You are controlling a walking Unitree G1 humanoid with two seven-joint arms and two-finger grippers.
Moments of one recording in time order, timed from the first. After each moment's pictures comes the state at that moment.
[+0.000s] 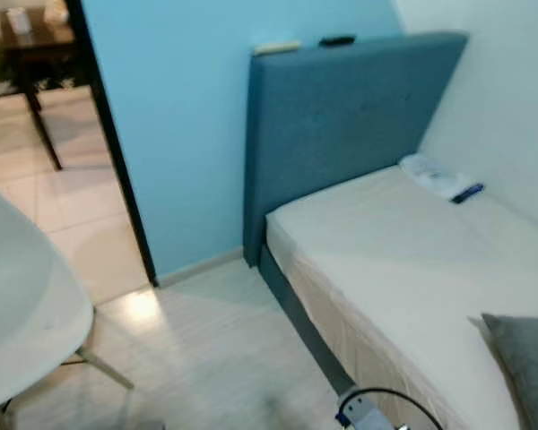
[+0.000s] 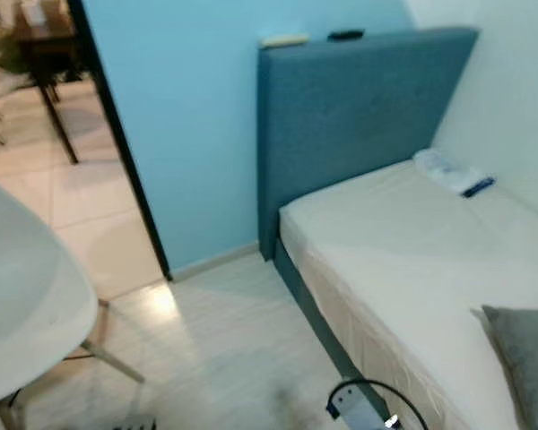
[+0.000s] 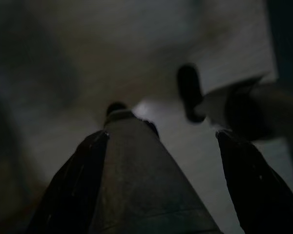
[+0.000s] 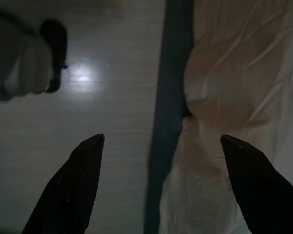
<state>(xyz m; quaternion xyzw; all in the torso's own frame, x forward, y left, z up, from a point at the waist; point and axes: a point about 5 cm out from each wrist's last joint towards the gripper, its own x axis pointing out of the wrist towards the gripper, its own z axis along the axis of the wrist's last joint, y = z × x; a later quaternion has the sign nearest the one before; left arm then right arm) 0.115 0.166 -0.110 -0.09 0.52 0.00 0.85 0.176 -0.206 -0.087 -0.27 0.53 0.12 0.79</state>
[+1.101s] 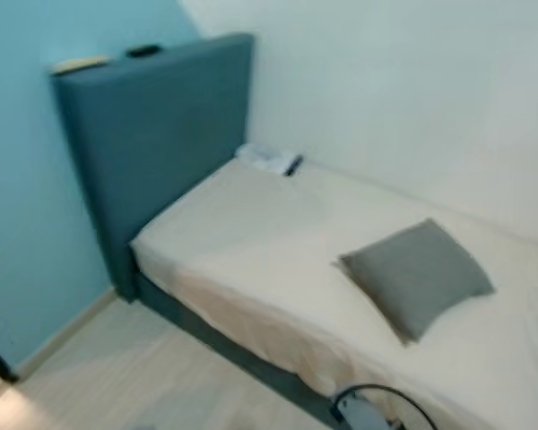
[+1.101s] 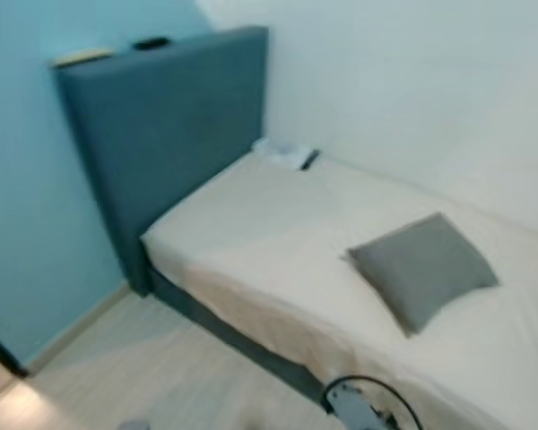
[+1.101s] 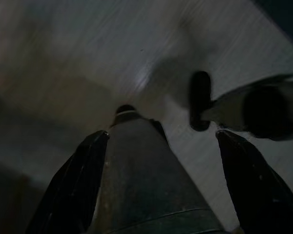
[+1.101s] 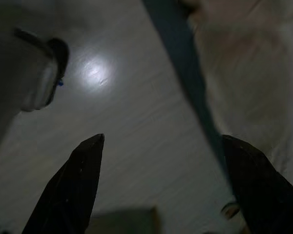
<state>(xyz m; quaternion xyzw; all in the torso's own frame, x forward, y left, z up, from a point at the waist) 0.109 0.169 -0.112 -0.09 0.53 0.00 0.85 0.175 -0.205 -0.087 -0.28 0.53 0.12 0.79</state>
